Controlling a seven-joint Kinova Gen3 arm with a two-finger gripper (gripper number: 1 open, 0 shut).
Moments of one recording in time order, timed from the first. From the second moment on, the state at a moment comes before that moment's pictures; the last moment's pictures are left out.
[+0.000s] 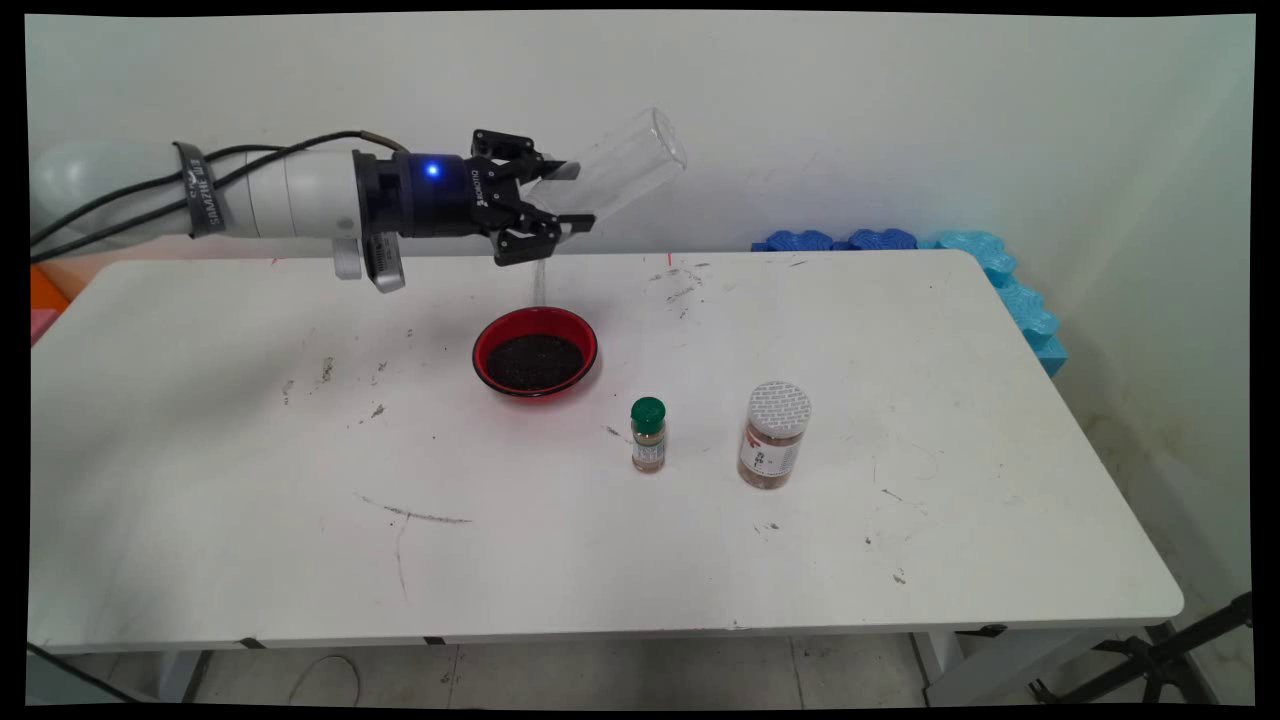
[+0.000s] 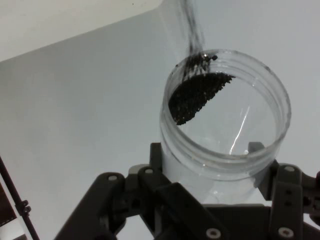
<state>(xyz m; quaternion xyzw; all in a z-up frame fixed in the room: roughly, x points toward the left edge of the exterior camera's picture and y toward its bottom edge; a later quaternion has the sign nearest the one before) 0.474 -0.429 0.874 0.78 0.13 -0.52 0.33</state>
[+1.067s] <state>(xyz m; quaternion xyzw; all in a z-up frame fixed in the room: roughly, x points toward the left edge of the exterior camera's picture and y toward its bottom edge) 0.482 -0.433 0.872 0.77 0.12 -0.52 0.34</state>
